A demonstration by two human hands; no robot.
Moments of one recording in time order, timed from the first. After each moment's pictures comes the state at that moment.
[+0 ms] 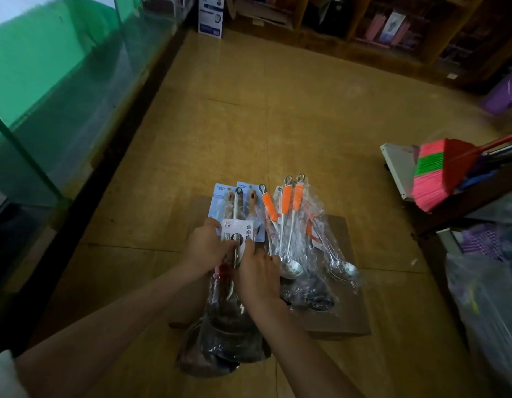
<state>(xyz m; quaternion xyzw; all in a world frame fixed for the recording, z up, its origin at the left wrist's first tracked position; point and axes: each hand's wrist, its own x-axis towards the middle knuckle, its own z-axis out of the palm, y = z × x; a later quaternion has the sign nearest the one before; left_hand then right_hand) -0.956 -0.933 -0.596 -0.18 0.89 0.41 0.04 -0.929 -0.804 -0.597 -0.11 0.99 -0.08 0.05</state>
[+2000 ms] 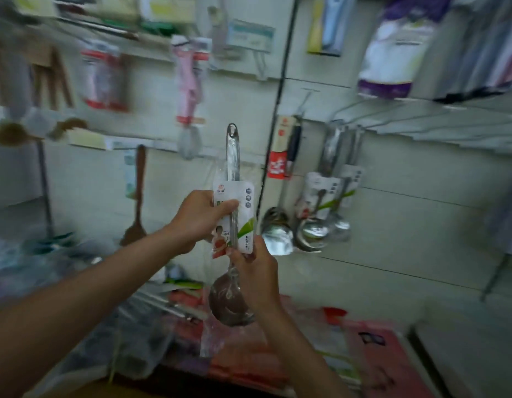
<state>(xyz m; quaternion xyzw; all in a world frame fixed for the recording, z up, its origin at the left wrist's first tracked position) -0.492 -0.221 -0.154 0.51 0.61 0.57 0.23 -0.366 -0.171 -0.258 0.33 0.71 -0.37 -0.51</state>
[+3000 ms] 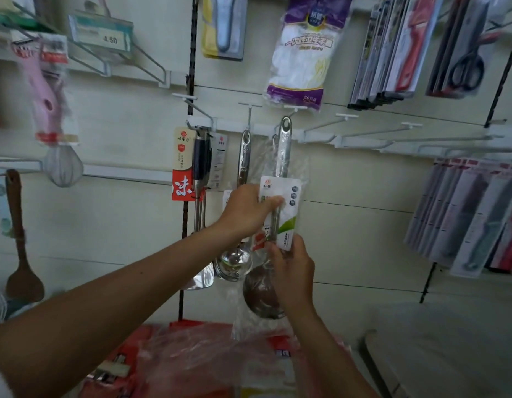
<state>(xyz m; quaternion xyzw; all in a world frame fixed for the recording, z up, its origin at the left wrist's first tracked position) -0.281 -0.033 -0.094 0.65 0.51 0.54 0.17 -0.162 -0.016 -0.211 0.40 0.64 -0.21 -0.62</state>
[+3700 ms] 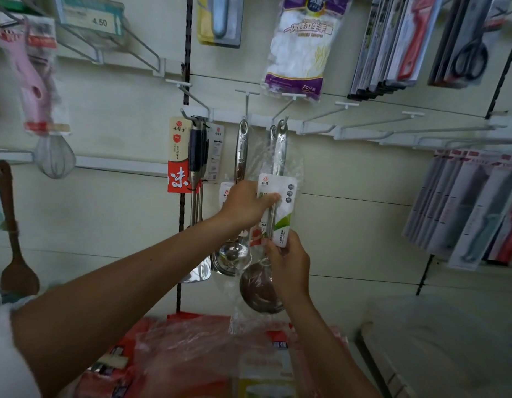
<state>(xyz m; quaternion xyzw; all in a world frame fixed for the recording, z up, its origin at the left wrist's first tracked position) -0.280 -0.016 -0.102 0.65 0.53 0.52 0.17 -0.162 -0.001 -0.222 0.40 0.63 -0.25 -0.62</state>
